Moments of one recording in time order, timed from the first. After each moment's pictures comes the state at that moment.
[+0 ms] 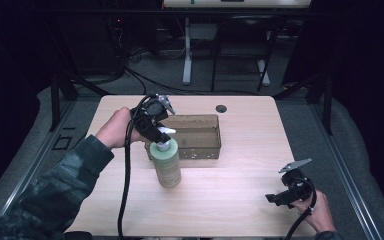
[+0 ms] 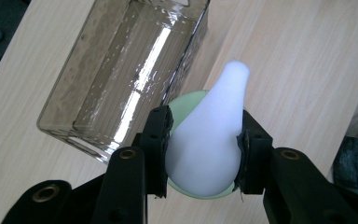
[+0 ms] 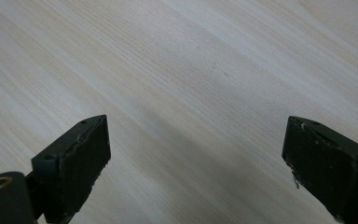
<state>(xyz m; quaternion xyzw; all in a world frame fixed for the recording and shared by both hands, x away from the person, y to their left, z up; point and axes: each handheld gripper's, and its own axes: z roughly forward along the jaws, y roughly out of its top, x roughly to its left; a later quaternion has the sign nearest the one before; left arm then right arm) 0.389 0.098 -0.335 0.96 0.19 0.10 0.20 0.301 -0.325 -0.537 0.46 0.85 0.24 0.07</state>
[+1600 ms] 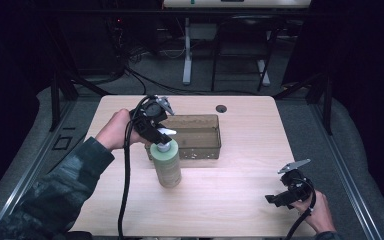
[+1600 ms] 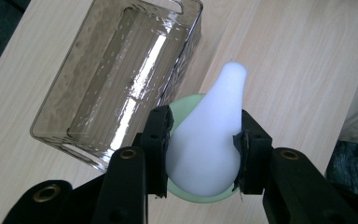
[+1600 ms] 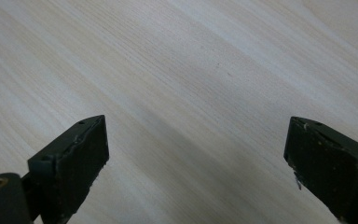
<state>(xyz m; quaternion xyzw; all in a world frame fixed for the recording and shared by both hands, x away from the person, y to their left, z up) 0.386 0.102 -0.337 0.96 0.17 0.09 0.21 0.300 -0.322 -0.537 0.45 0.86 0.23 0.07</state>
